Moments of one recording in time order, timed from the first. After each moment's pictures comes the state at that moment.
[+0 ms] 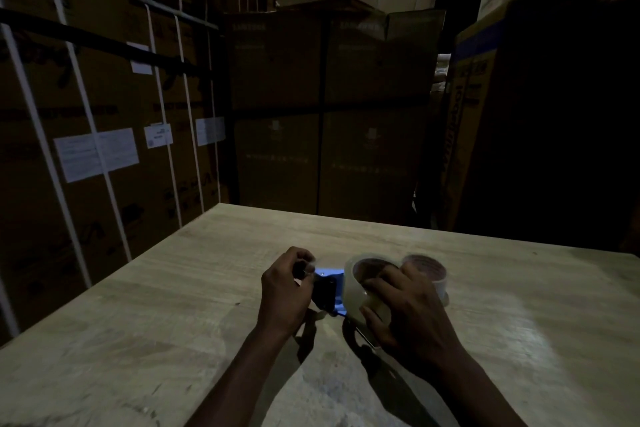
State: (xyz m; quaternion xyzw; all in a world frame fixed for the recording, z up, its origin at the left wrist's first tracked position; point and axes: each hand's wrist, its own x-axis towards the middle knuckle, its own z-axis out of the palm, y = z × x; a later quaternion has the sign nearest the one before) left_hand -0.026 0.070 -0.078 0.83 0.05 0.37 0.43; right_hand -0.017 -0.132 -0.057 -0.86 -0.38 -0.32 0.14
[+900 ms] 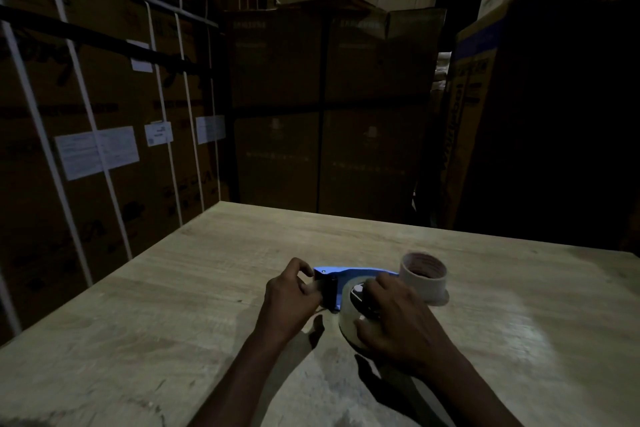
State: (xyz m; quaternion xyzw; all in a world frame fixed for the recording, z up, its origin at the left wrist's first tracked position) left_hand -0.034 0.072 -0.087 0.85 0.10 0.23 0.45; right_hand -0.017 -0.124 -0.063 -0.89 -0.38 -0.17 0.18
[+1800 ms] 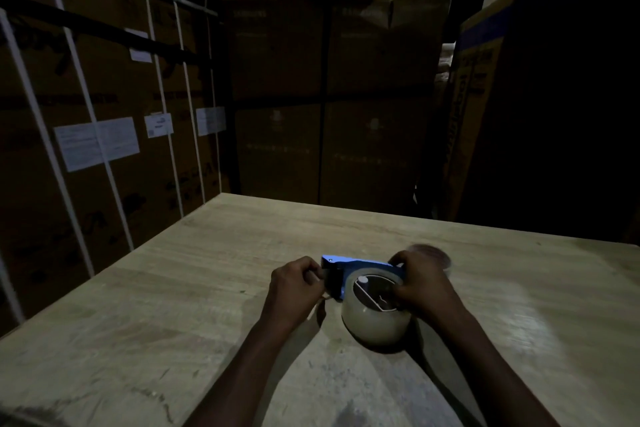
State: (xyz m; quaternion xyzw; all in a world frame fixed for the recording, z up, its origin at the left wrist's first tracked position) left_hand -0.025 0.071 -0.093 0.86 0.09 0.27 0.42; right_hand 0.040 -0.130 -0.063 -0.94 -0.18 -0.08 0.28
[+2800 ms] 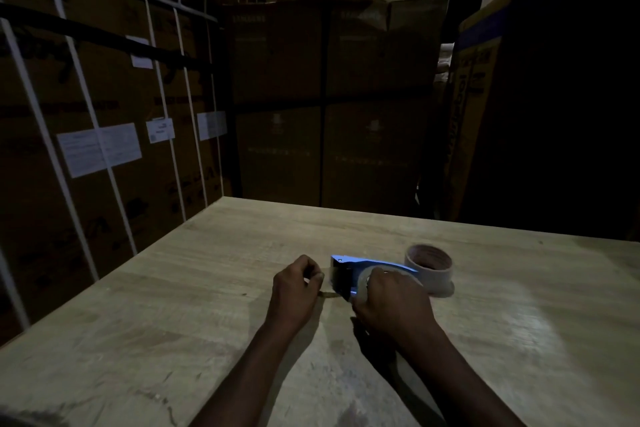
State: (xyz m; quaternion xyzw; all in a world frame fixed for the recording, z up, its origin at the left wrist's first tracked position) left_hand -0.015 0.075 -0.106 0.85 0.08 0.29 0.43; right_hand 0.001 -0.095 -0.071 -0.95 -0.24 -0.18 0.09
